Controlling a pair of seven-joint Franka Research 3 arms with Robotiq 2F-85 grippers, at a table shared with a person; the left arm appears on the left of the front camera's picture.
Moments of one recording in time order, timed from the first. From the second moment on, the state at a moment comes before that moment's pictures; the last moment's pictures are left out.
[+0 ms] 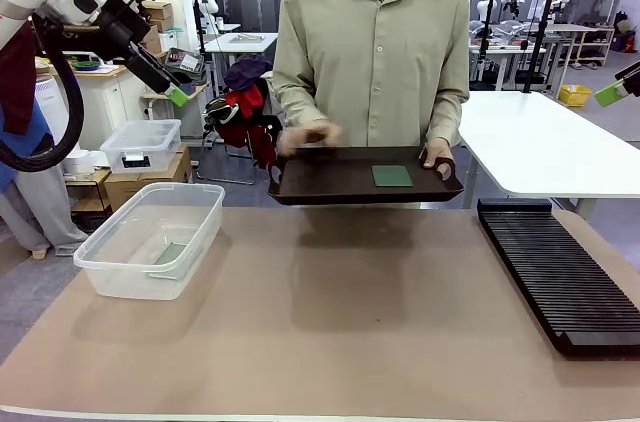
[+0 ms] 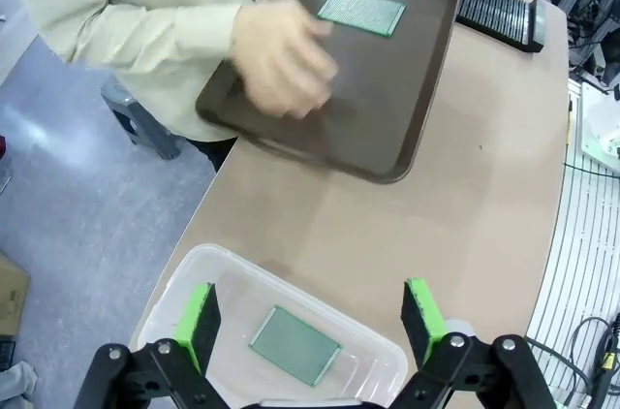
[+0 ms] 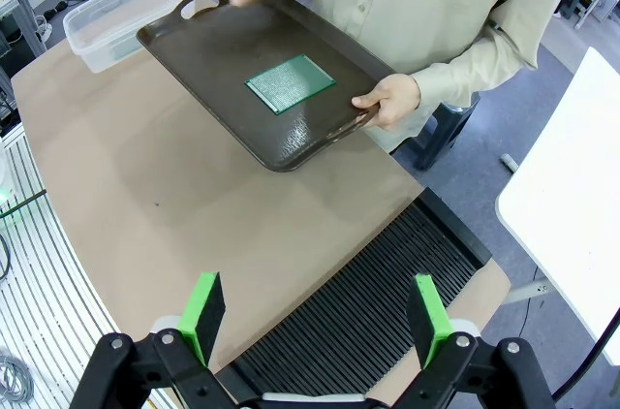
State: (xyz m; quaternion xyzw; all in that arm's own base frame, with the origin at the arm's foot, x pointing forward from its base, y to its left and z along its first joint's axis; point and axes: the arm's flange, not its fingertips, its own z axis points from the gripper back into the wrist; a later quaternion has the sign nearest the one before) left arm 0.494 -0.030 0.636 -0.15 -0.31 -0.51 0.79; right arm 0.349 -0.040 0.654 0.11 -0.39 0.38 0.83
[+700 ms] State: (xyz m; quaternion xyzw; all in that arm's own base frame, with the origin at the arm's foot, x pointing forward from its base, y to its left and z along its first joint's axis) left arm 0.467 -0.041 0.669 -0.16 -0.32 -0.52 0.78; right arm 0.349 -0.040 0.654 0.11 -0.39 0.38 0.83
